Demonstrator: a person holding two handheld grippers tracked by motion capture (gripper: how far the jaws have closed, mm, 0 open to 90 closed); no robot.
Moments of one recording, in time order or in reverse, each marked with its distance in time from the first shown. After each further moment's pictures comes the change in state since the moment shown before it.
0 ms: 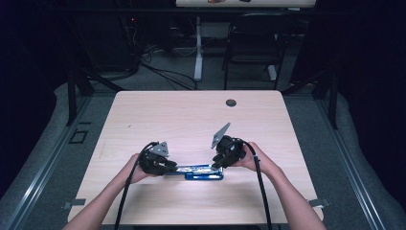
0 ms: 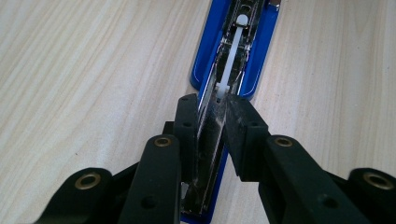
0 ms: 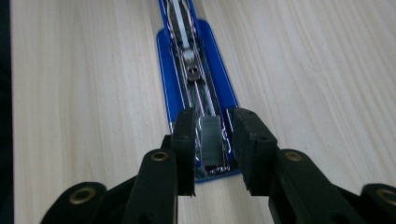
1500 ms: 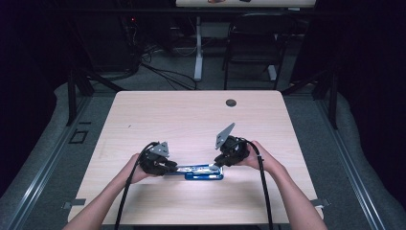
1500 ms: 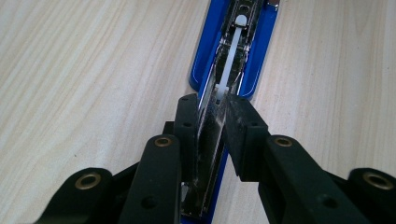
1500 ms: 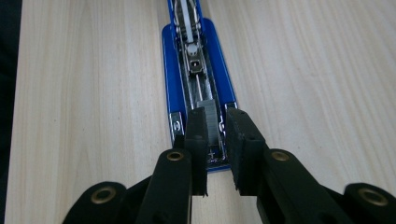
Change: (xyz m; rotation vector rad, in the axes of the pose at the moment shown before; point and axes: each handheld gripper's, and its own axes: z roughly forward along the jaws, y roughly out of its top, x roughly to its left) left arm 0.000 0.001 0.001 -0.002 -0.004 0.002; right arm -0.003 -0.009 -0.006 -0.038 0.010 -0.081
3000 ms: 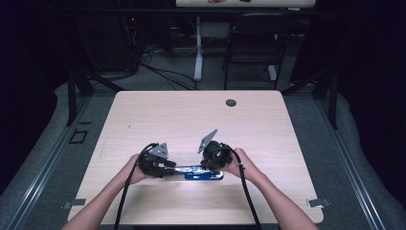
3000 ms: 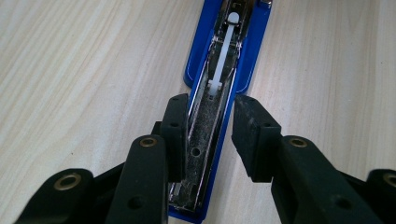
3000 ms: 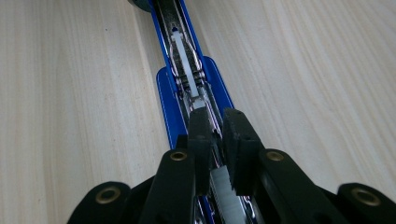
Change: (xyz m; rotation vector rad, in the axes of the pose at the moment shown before) left arm -0.003 -0.002 -0.003 0.000 -0.004 0.015; right arm 0.022 0.034 0.038 -0.006 -0.091 0.104
